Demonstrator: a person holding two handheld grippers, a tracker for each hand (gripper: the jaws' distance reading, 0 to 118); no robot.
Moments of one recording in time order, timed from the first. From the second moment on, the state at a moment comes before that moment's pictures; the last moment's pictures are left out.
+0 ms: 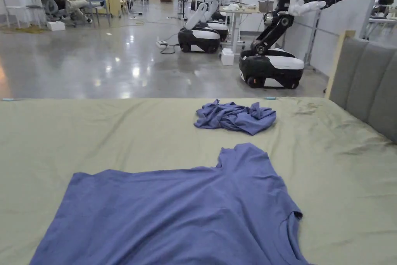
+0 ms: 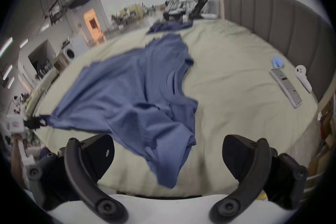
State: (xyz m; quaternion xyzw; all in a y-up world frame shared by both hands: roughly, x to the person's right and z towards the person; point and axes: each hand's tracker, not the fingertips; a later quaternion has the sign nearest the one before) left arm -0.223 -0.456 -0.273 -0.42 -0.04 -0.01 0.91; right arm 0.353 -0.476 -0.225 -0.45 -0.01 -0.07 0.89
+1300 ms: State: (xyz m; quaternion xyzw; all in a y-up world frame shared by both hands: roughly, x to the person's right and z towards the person) left arm -0.176 -0.392 -0.359 -0.20 -0.02 -0.03 0.98; right arm 0.358 -0.412 -0.345 -0.27 -0.03 -0.10 0.96
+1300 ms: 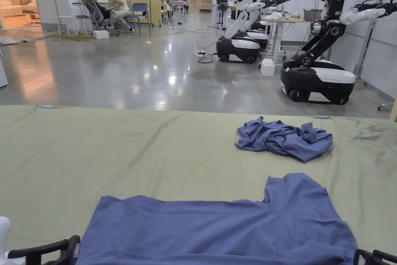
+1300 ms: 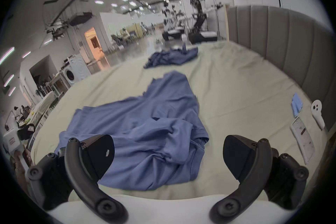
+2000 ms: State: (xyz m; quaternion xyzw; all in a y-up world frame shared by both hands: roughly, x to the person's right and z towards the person) left arm -0.220 -0.418 -0.428 -0.41 -0.01 0.05 0.91; right arm 0.328 -0.407 -0.229 -0.20 -0.03 -0.06 0.98
